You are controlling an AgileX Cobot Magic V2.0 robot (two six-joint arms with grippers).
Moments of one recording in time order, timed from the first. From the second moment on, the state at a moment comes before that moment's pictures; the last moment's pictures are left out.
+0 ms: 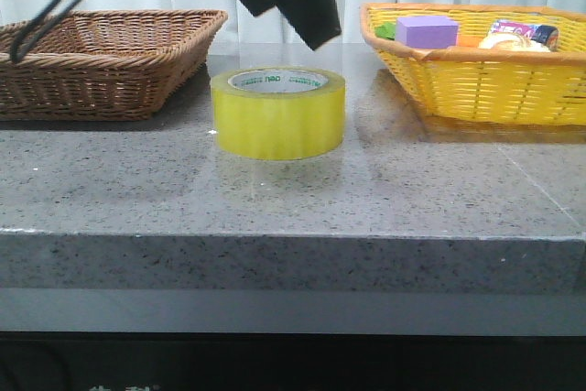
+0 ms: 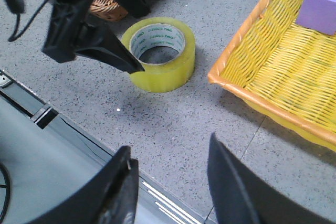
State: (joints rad) left arm -0.71 1.82 -1.81 -0.12 1.20 0.46; right arm 0.43 0.77 -0.98 0.20 0.84 -0.12
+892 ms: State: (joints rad) left arm -0.71 2.02 -1.84 -0.14 1.22 0.46; right arm 0.43 0.77 -0.98 0.20 0.83 -0.12
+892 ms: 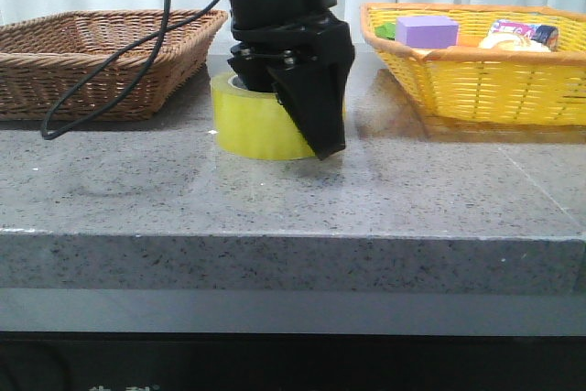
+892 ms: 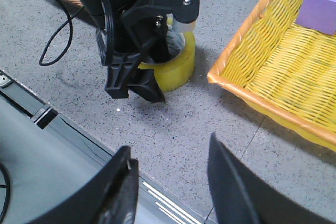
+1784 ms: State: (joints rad) left arm -0.71 2.01 -1.97 -0.14 1.25 0.42; right arm 0.43 0.77 -0.98 0.20 0.83 -0.12
